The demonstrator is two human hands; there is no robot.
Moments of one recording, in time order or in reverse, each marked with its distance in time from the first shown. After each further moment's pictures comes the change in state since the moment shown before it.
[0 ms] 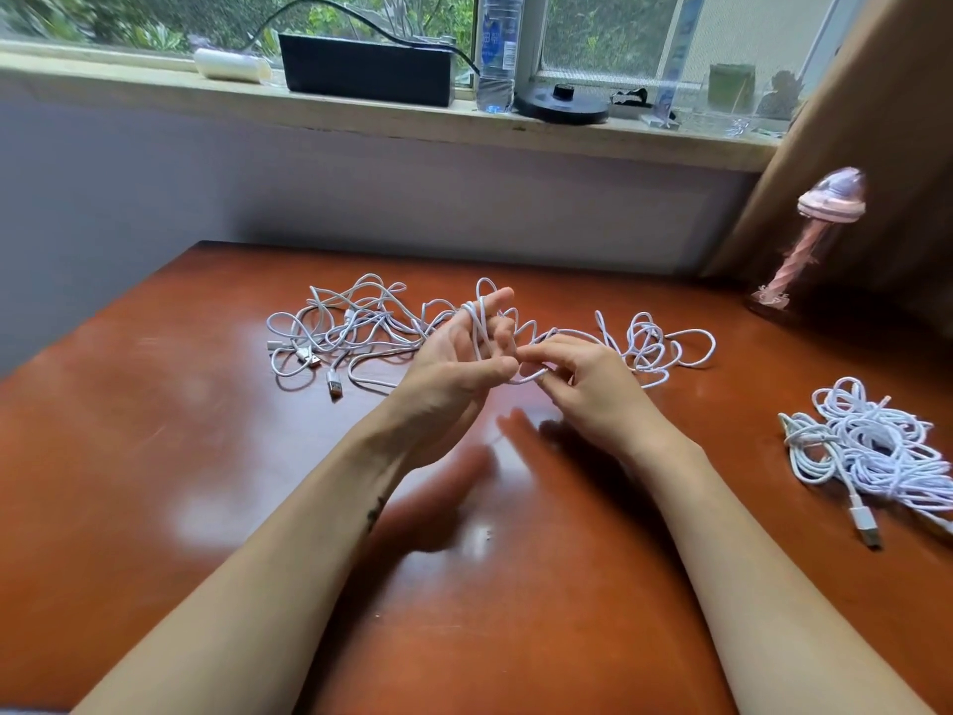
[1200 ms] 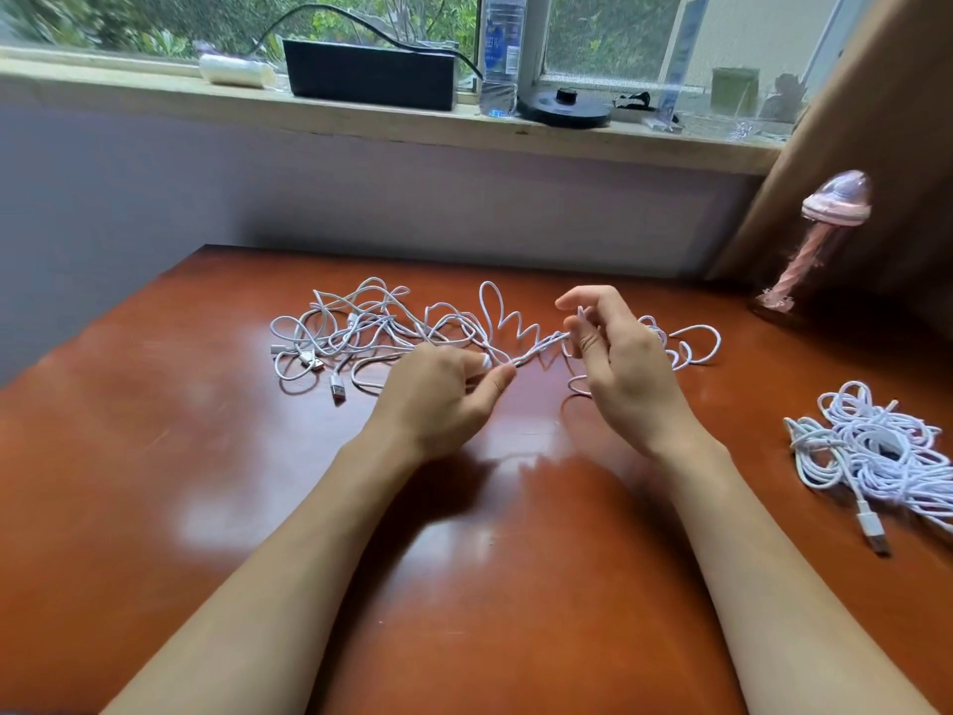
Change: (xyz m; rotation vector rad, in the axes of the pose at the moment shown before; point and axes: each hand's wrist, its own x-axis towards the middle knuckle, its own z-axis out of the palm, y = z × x) left_hand 0.002 -0.011 -0.028 1.400 0.189 0.413; right_hand 0.000 -0.015 -0.023 0.050 0.244 0.020
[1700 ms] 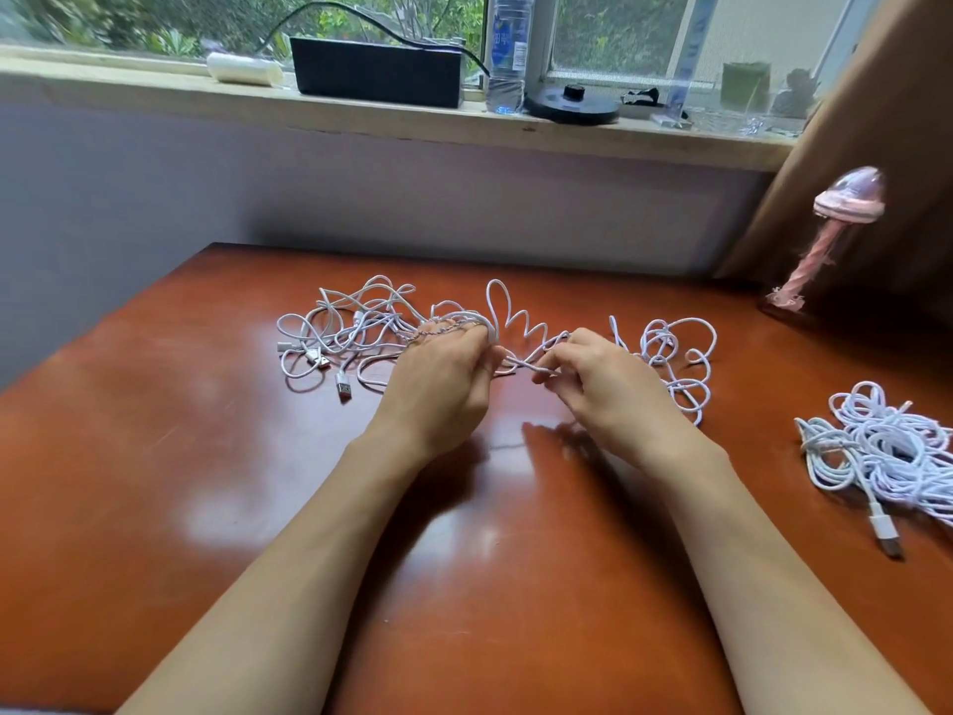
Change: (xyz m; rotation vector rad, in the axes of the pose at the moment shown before) left_hand 0.006 -0.007 0.004 0.130 0.076 0.097; right_hand -0.005 0.003 0.012 -0.359 -0.340 0.057
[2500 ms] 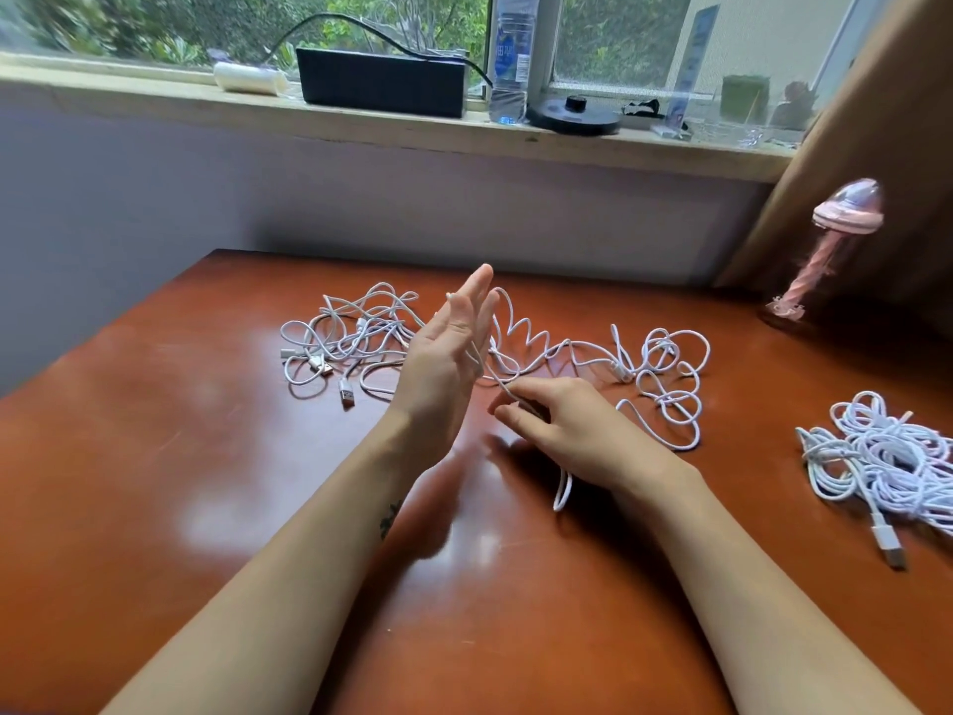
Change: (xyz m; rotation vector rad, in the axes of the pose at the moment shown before) left_hand 0.014 0.029 -0.012 -1.429 0.045 -0.518; right_hand -0.003 -0.020 0.019 0.346 -0.158 -0.121
